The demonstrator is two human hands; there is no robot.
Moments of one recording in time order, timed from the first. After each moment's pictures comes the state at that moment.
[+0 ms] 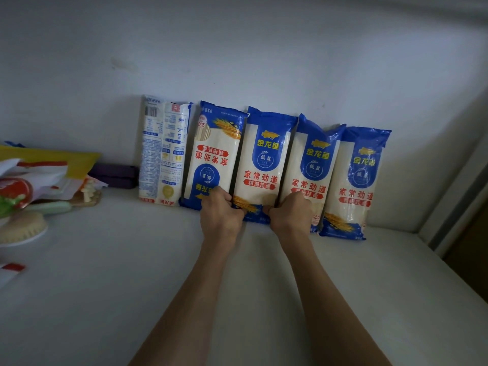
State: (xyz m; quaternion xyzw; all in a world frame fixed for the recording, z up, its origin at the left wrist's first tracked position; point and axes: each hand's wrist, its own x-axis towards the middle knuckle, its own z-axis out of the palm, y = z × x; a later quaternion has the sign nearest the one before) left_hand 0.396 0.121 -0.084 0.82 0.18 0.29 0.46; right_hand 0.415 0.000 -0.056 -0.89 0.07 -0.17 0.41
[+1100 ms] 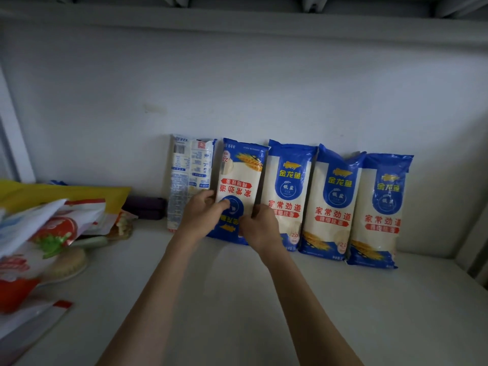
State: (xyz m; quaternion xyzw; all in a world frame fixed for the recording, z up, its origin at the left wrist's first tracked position) left_hand 0.391 0.226 -0.033 0.78 0.09 0.21 0.59; right_hand 0.405 0.094 -0.037 -0.81 -0.08 -0.02 0.58
